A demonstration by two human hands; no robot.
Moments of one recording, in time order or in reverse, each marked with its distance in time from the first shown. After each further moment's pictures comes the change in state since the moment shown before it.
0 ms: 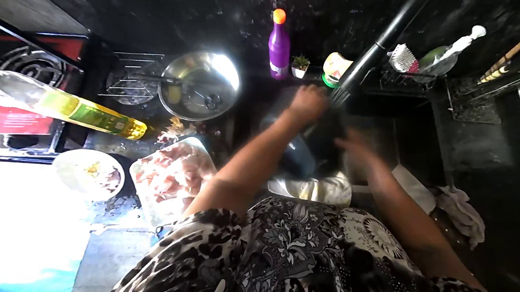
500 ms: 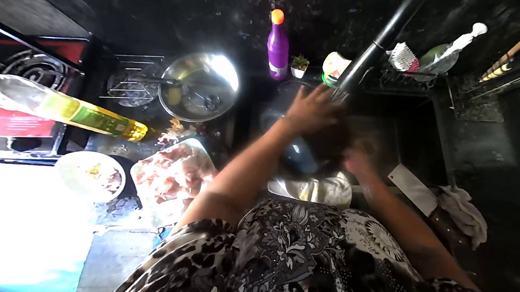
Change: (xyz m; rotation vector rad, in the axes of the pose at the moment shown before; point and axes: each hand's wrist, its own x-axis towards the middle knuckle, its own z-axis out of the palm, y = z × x) left_hand -0.023 0.008 0.001 -0.035 0.077 0.106; right_hand 0.001 0.048 0.021 0.516 0.217 -0.097
